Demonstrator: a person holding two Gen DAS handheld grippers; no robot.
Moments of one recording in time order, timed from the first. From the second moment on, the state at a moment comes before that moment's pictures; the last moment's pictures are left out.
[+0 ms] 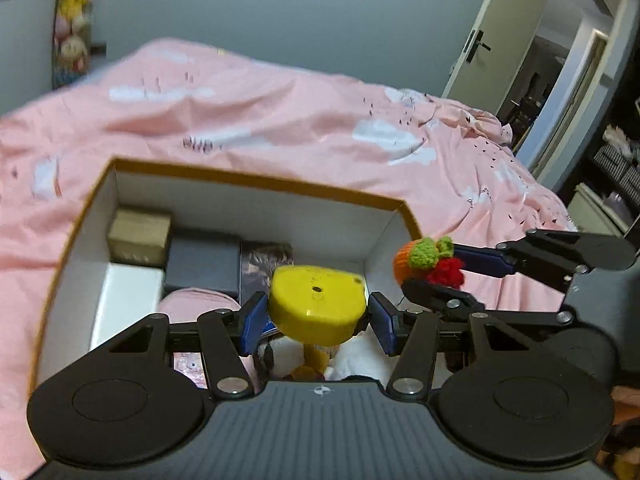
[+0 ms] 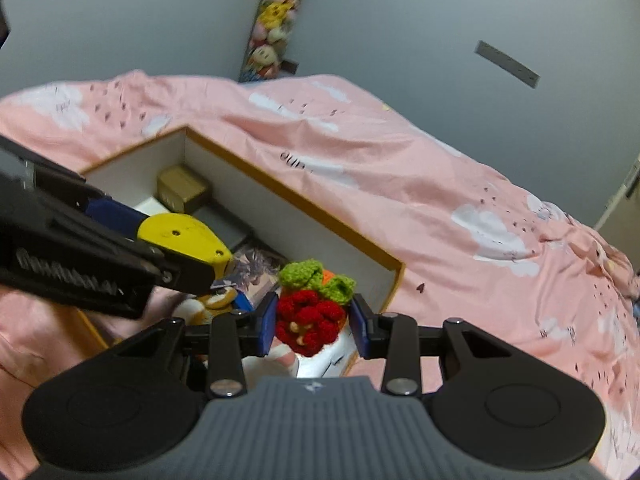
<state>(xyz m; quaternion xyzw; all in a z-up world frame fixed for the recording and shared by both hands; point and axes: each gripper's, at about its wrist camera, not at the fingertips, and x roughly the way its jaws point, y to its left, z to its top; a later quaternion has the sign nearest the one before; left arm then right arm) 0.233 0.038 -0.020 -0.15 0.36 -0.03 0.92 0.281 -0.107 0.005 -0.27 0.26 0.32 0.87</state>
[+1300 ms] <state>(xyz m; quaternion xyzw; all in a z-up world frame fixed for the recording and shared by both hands) 0.351 0.020 -0.067 -0.09 0.48 -0.09 0.87 0.314 -0.105 -0.019 -0.38 0.22 0.31 0.85</state>
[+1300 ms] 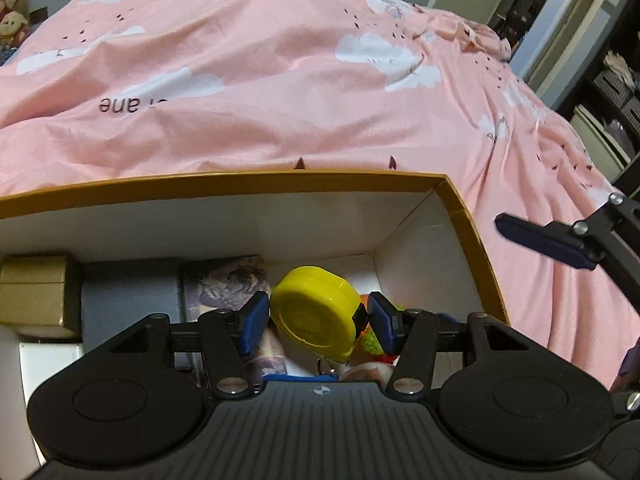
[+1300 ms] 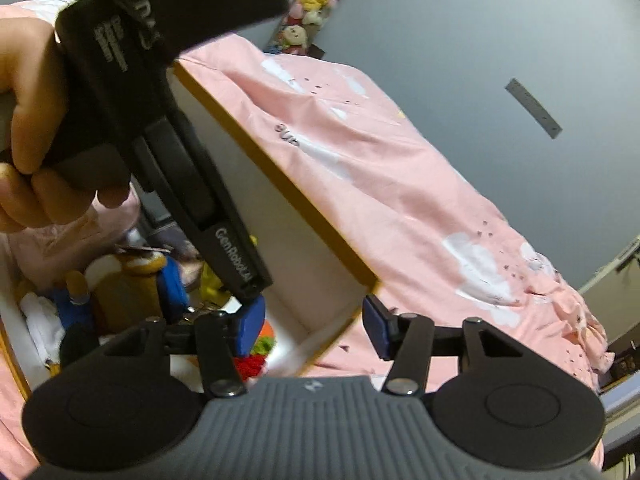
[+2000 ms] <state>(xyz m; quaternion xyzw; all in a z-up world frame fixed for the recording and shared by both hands) 0.349 0.010 -0.051 -0.06 0.48 -0.08 0.87 0.318 -0.122 -0.017 -0.32 0.24 0.30 0.87</state>
